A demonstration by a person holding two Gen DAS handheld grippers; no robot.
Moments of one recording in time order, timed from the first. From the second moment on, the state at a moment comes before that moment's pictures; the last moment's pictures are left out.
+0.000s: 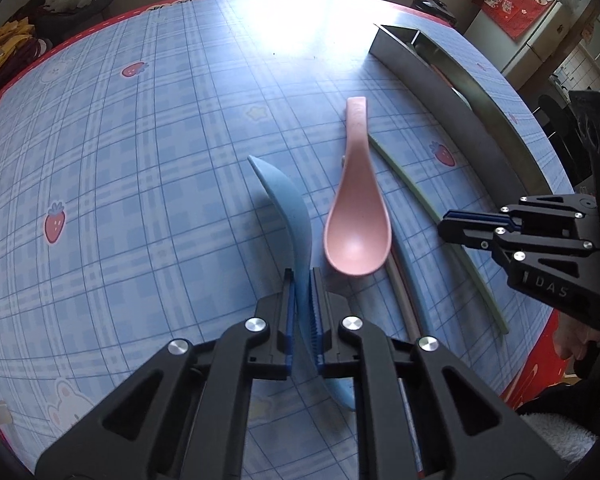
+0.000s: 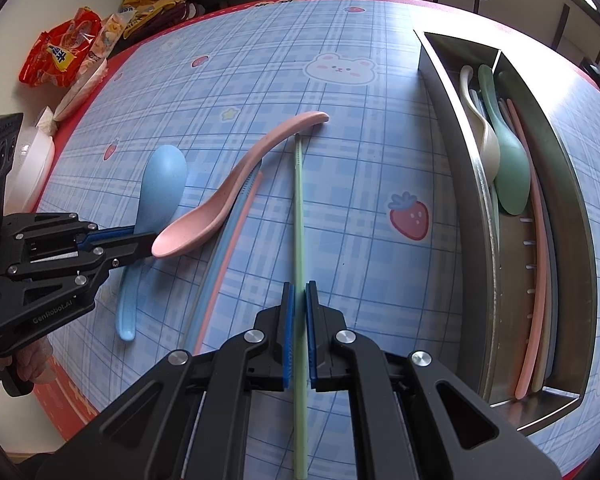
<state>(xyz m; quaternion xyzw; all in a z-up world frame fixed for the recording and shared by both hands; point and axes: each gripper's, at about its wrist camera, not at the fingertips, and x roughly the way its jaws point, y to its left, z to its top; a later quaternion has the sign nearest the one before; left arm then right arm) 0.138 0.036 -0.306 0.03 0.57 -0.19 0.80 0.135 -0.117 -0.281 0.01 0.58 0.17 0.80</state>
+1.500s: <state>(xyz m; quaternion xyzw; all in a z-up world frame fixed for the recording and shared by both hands) 0.044 0.054 -0.245 -0.09 0.52 -0.12 0.84 0.077 -0.176 -0.239 0.11 0.55 0.19 0.81</state>
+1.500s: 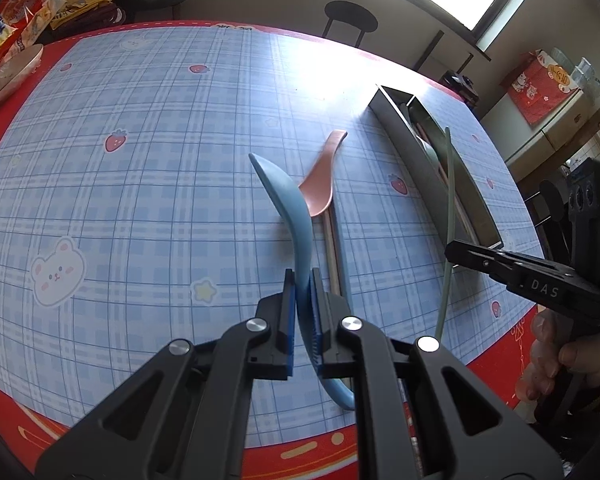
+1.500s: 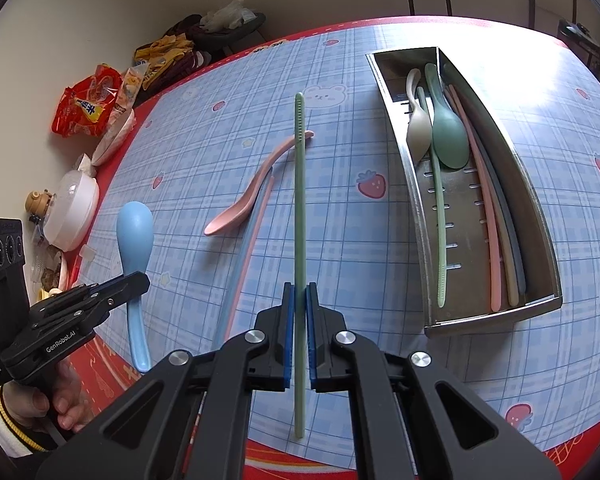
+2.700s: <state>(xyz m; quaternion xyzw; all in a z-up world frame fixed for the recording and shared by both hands) 0.121 -0.059 -0.202 -0.07 0.50 -0.21 0.84 0.110 -0.263 -0.172 0.11 0.47 0.16 0.86</state>
